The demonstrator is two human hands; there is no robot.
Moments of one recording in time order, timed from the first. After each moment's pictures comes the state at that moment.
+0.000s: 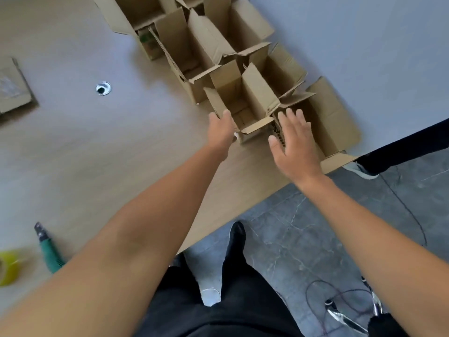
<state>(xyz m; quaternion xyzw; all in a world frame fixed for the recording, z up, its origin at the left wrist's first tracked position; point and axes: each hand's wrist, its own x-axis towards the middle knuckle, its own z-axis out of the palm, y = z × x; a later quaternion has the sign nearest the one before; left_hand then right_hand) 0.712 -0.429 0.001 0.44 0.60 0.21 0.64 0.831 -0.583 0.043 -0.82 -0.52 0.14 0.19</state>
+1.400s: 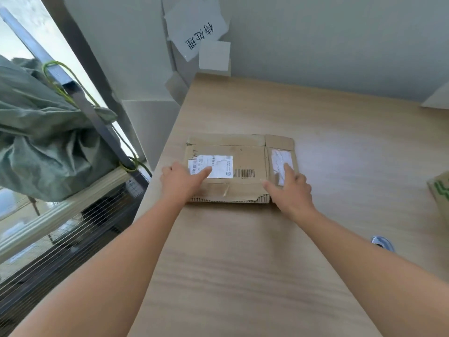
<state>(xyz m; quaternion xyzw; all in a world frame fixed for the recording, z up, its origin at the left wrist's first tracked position) -0.002 0.006 -0.075 0.39 0.85 0.19 0.29 0.271 0.020 -0.061 -0.72 -0.61 0.32 0.08</state>
